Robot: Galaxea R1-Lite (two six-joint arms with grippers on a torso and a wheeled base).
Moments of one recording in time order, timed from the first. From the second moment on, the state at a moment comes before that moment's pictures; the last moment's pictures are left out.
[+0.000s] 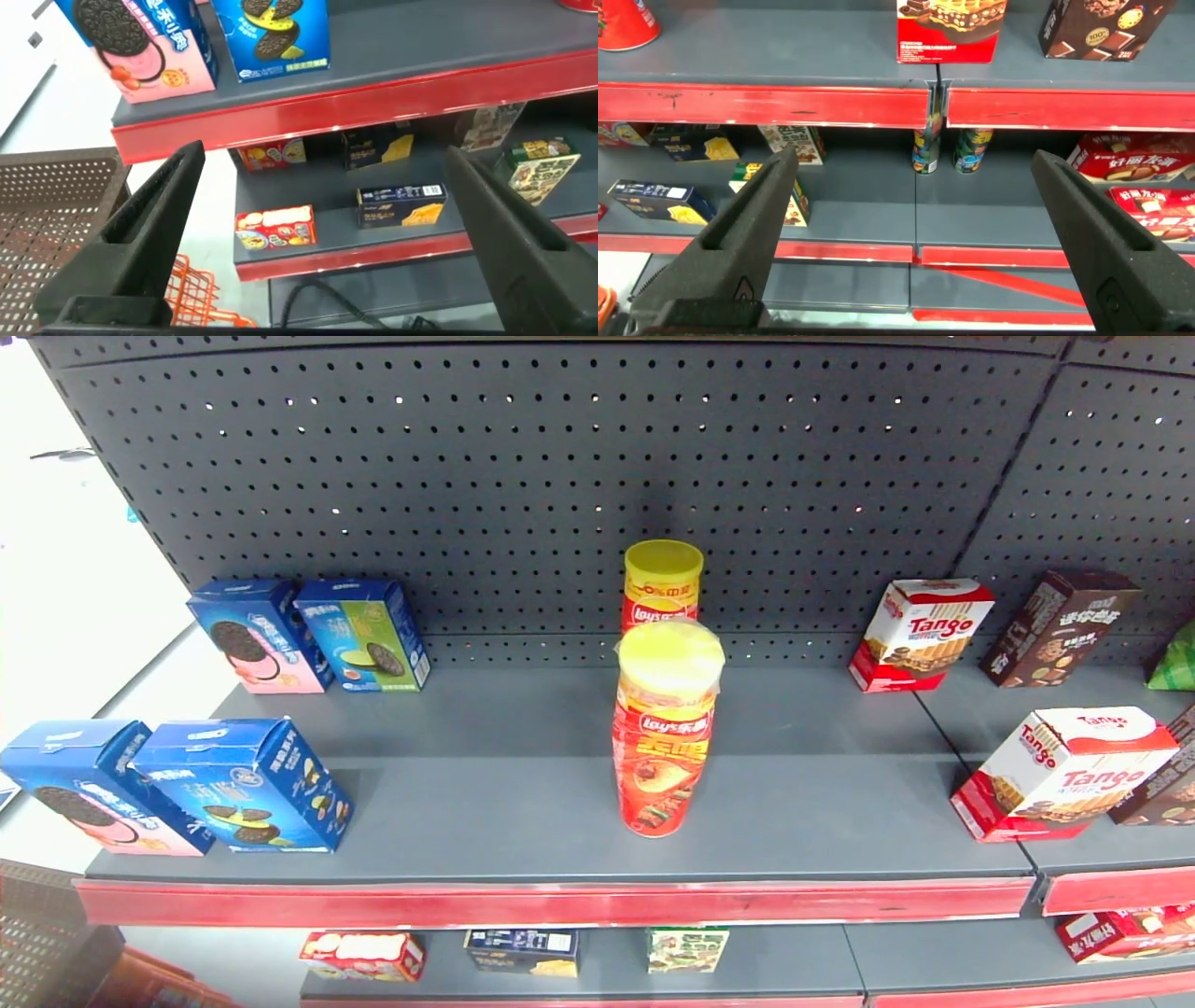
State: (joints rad) left arm 0.00 0.00 0.00 -0.01 -0.07 0.12; right arm 0.00 0.00 0.00 0.01 0.04 -0.01
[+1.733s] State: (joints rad) left arm 0.00 0.00 0.00 0.00 -0.04 0.05; right arm 0.00 0.00 0.00 0.01 0.04 -0.01
